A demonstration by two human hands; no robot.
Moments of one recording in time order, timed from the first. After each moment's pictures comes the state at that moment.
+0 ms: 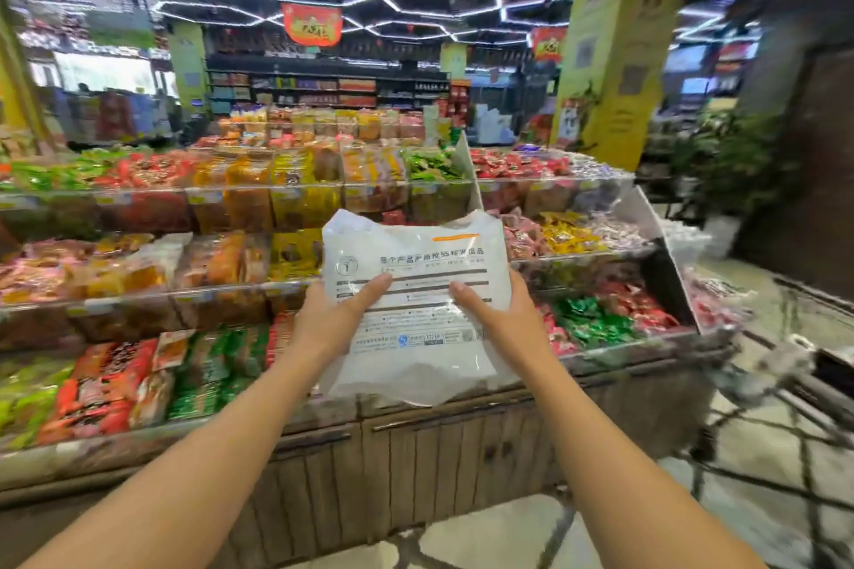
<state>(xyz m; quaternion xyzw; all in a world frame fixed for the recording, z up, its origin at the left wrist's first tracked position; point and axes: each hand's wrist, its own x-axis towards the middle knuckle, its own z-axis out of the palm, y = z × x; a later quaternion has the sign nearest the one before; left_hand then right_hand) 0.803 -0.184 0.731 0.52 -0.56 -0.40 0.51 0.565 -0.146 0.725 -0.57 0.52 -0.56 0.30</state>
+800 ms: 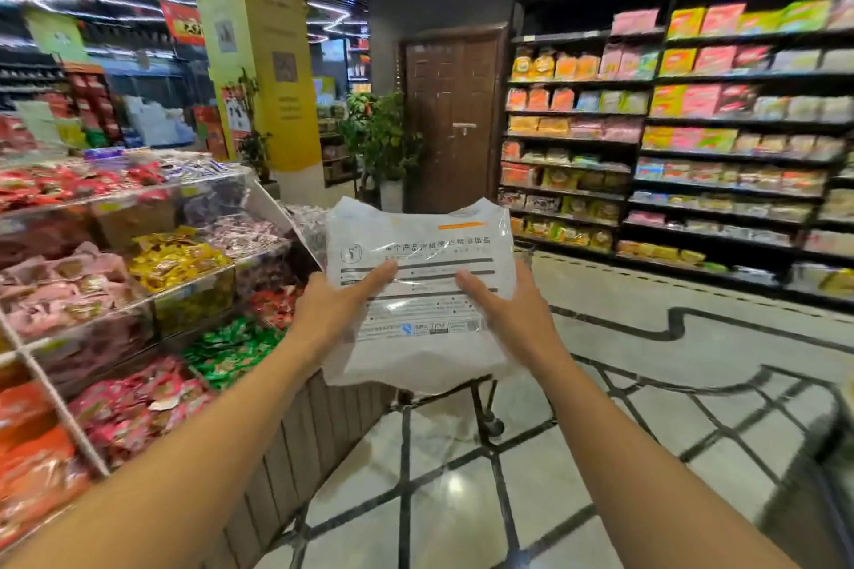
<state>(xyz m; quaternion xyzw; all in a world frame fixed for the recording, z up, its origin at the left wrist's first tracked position) 0.134 -0.136 0.740 0.27 -0.75 -0.51 0.33 -0.019 0.048 0.721 -0.33 0.71 -0.62 0.05</state>
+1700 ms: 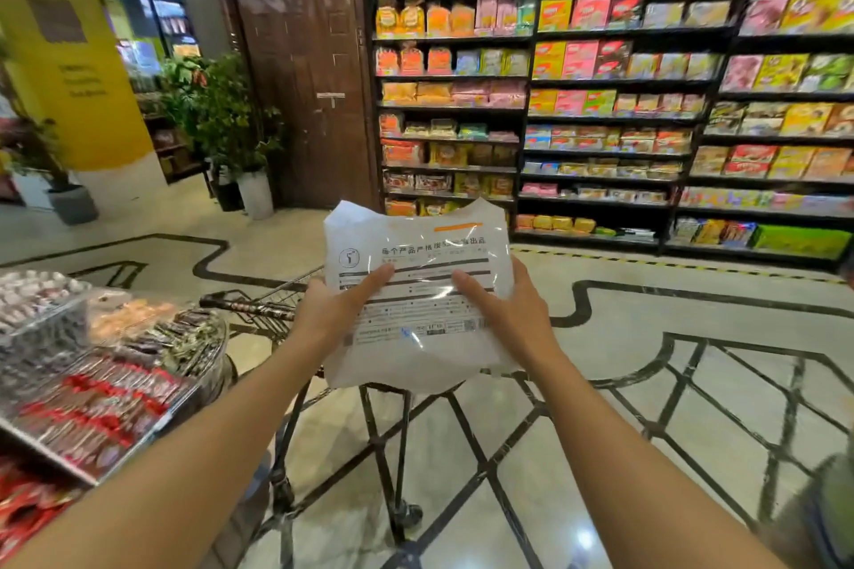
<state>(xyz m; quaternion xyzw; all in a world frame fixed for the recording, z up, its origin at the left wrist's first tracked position) -0.492 -0.255 0.691 0.21 -0.75 -0.60 0.17 -0.569 -0.032 0.680 -0.15 0.80 -0.58 -0.02</state>
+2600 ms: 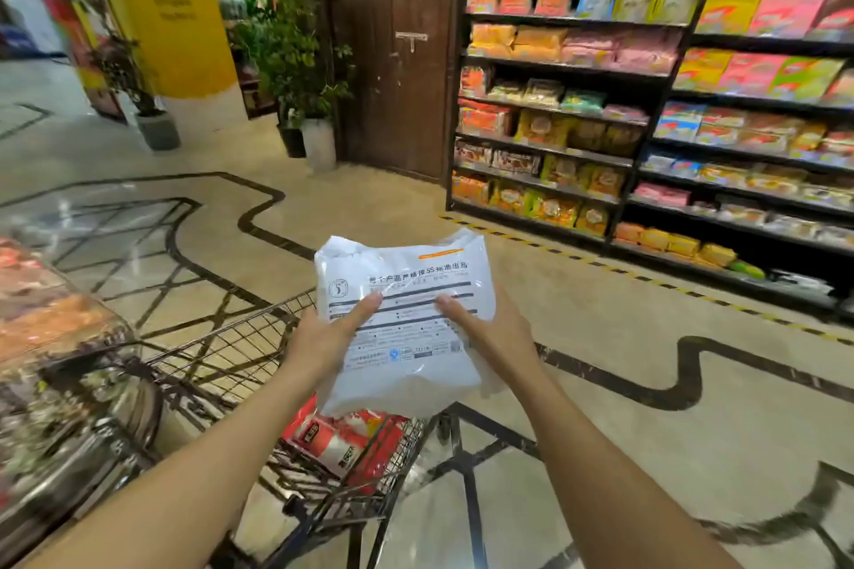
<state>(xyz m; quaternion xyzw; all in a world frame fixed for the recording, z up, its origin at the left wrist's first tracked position) -0.961 -0.409 0.569 0.38 -0.71 -0.56 0.20 -1.106 -0.222 0.572 -0.24 0.80 -0.54 0.13</state>
